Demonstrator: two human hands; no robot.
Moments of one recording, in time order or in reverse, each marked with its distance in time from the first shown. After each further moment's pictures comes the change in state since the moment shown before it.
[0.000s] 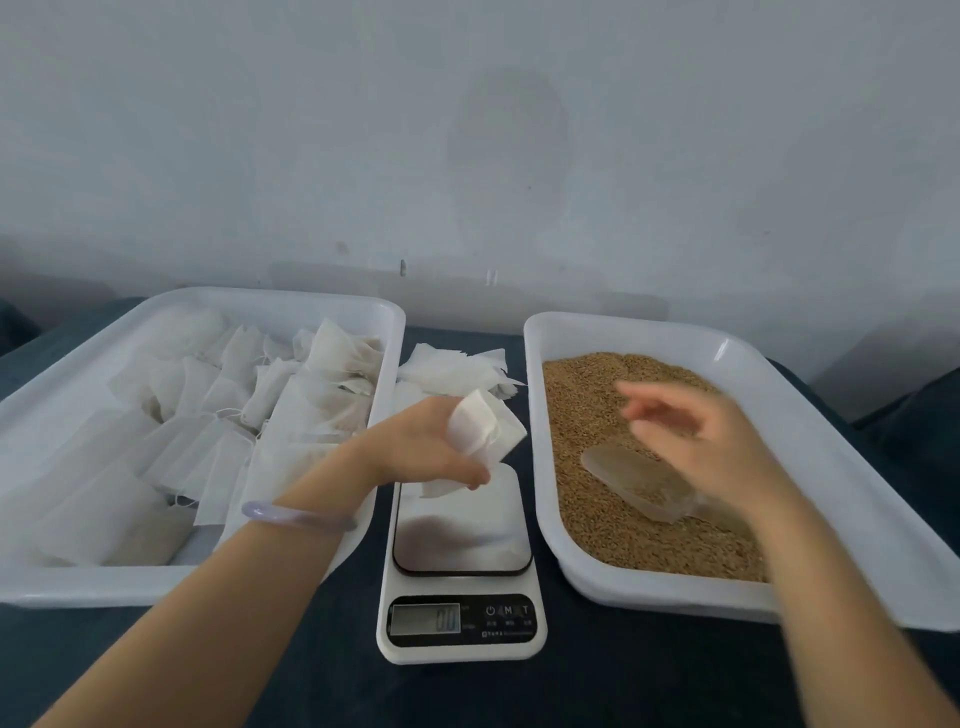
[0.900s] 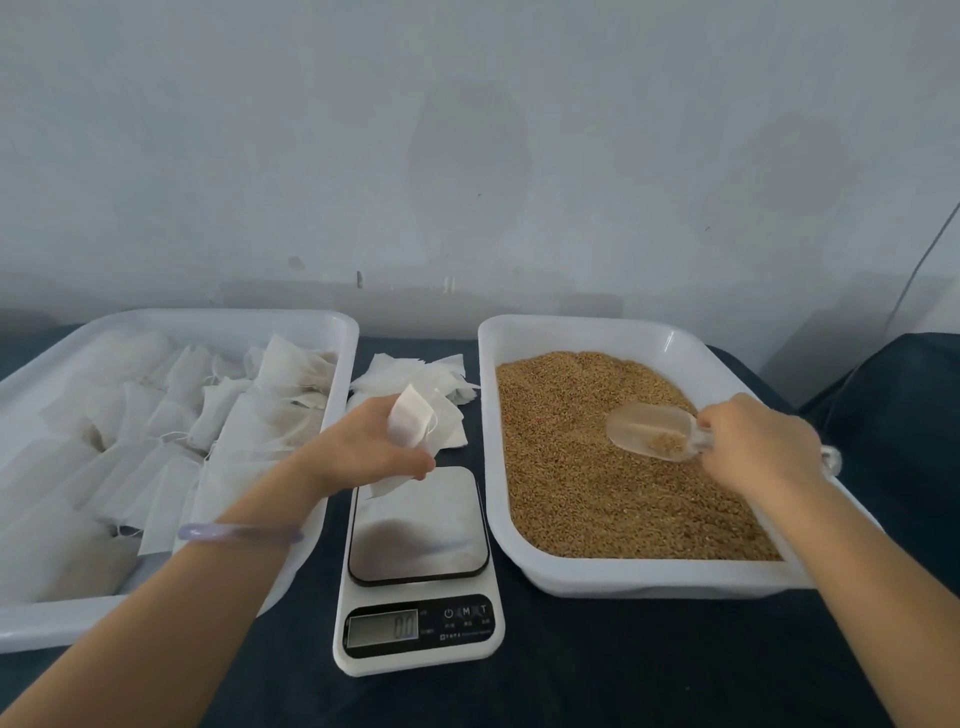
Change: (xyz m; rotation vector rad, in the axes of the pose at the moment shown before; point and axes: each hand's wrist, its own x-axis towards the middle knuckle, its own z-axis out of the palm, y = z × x) left_hand 0.002 -0.001 0.001 -0.134 0.078 -0.006; right_hand -0.017 0.064 -0.053 -1.102 0.070 0.452
